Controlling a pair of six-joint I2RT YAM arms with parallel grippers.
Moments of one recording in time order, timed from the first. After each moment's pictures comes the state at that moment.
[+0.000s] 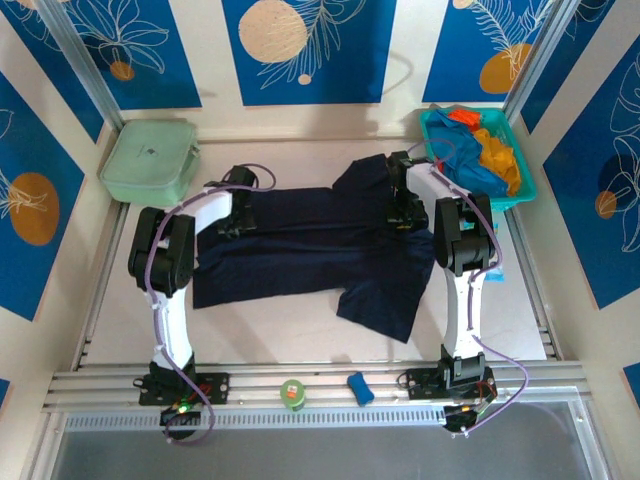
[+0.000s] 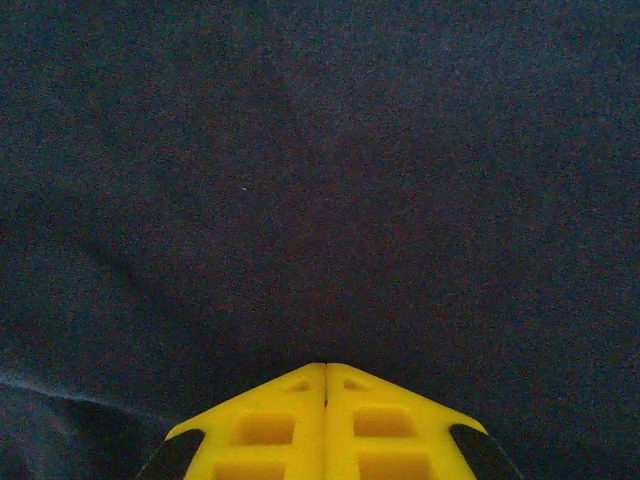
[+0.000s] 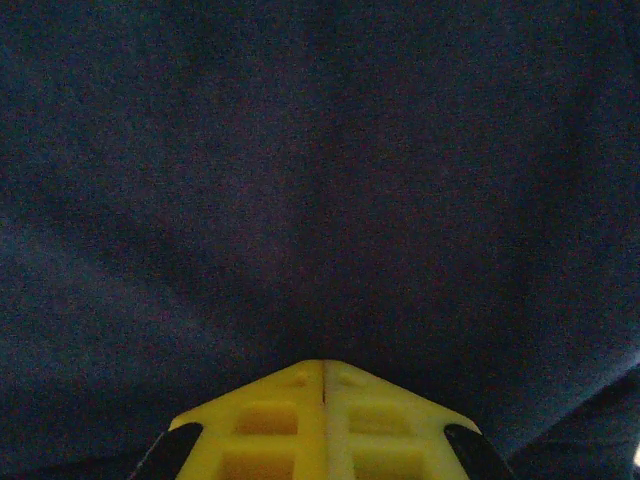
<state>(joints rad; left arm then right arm) -0.28 2.05 1.43 -0.69 -0.22 -0.41 0.18 2.21 1.73 -1.07 0.12 0.26</state>
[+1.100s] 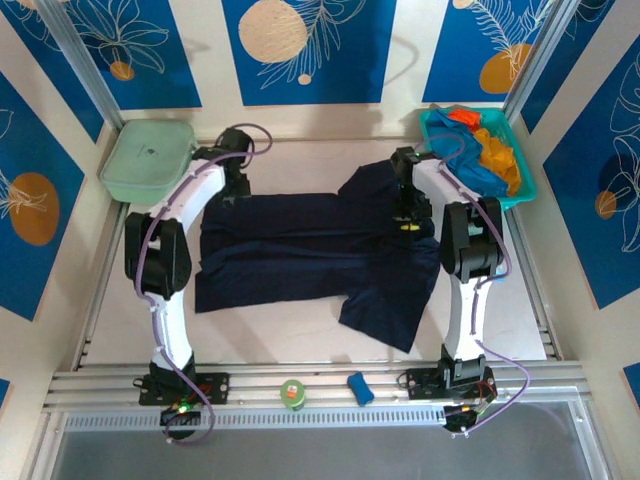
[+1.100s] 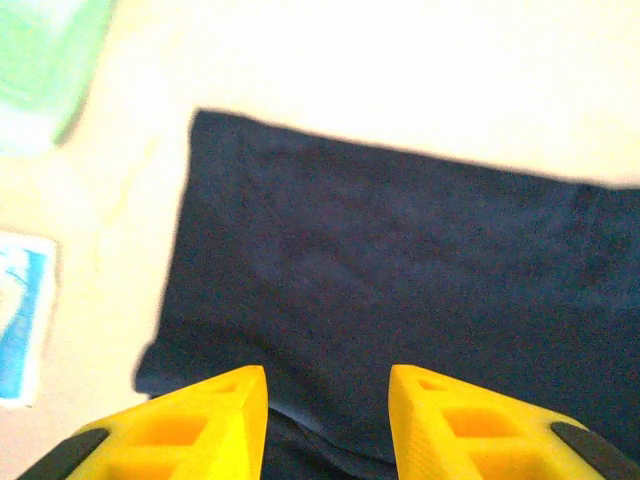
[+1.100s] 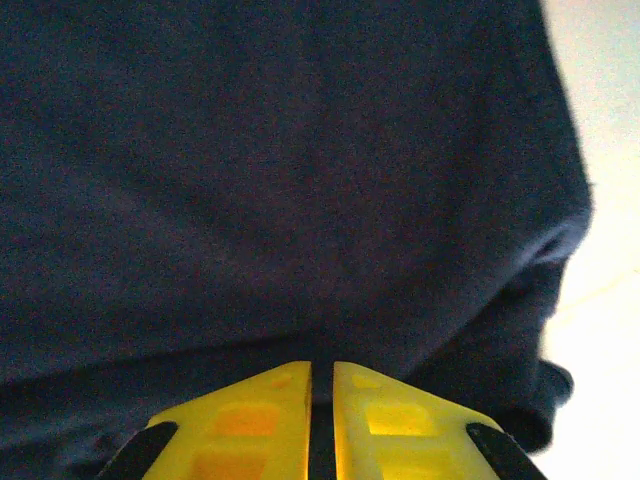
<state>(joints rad) -0.25 2.02 1.81 -0.96 -0.29 -0.37 0.18 2.09 1.72 -1.18 0.12 0.29</state>
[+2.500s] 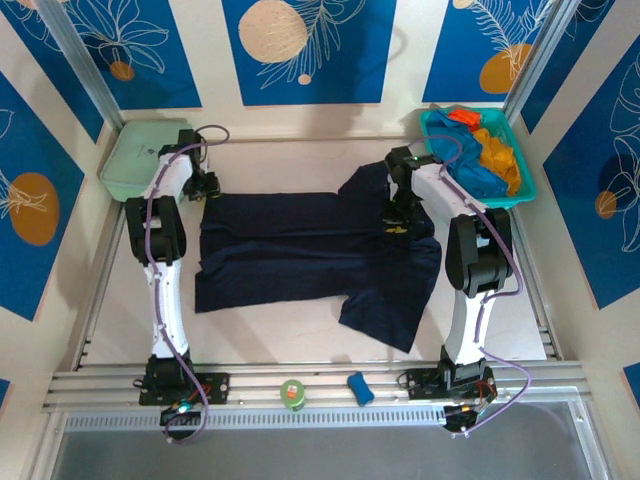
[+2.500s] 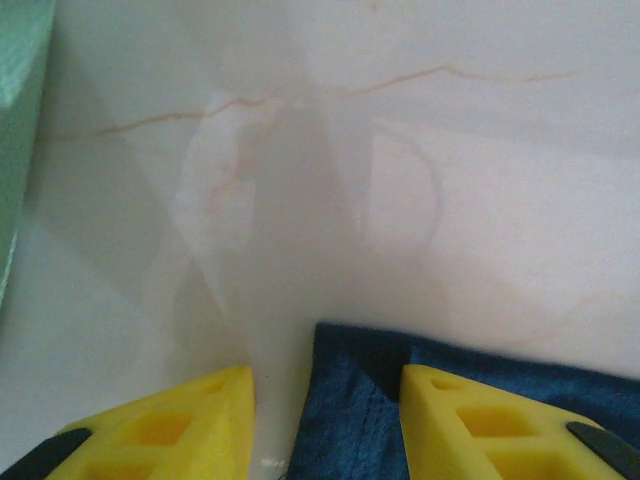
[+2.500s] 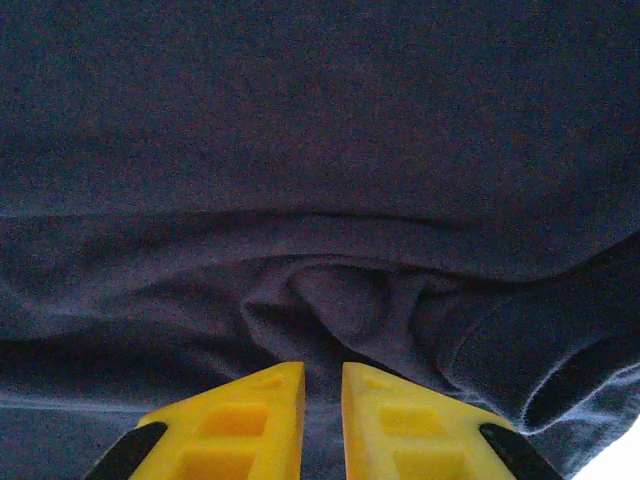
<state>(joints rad) 0.04 2.48 2.19 -0.98 0.03 -0.13 0.25 1.97 1.62 -1.15 -0.05 0.26</state>
